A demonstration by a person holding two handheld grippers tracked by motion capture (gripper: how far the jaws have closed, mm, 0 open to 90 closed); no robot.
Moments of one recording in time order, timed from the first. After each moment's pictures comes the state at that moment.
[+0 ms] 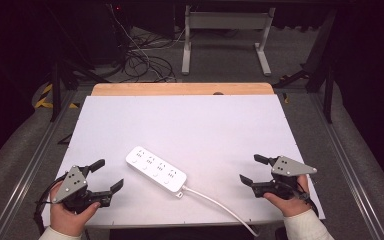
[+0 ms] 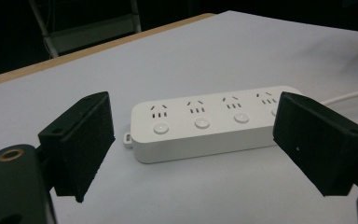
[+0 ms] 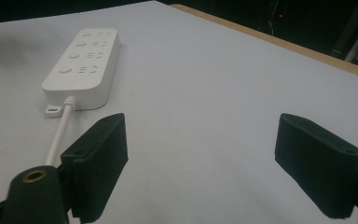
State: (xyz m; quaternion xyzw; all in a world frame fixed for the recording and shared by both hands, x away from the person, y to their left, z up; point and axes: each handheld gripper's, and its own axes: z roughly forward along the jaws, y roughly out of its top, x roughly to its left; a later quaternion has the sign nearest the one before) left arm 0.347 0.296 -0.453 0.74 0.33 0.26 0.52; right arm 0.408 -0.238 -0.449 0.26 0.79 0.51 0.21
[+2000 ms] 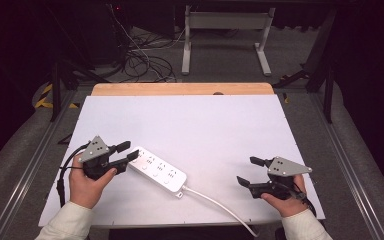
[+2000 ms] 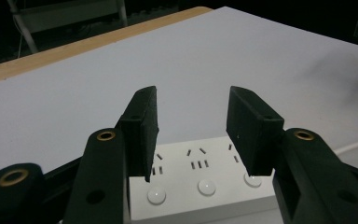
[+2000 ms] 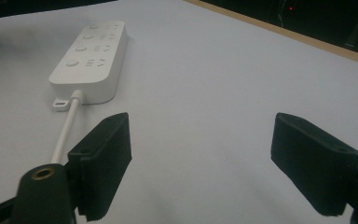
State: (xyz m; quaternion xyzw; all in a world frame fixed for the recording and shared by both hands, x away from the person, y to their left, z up) left arm 0.418 0.260 -0.426 0.76 0.34 0.21 0.51; right arm 0.408 -0.232 -0.454 0.25 0.80 0.51 0.19
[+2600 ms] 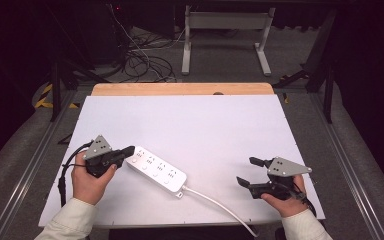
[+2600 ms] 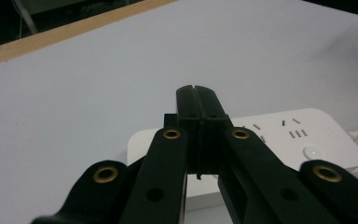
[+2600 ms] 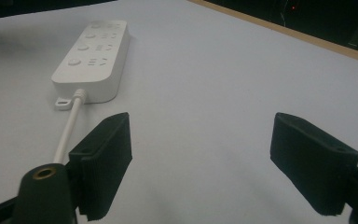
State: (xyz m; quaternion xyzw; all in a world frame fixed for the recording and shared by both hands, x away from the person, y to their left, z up) left arm 0.423 0.265 -0.430 0.79 0.35 0.21 0.46; right arm 0.408 -0.232 -0.455 0.25 0.80 0.51 0.19
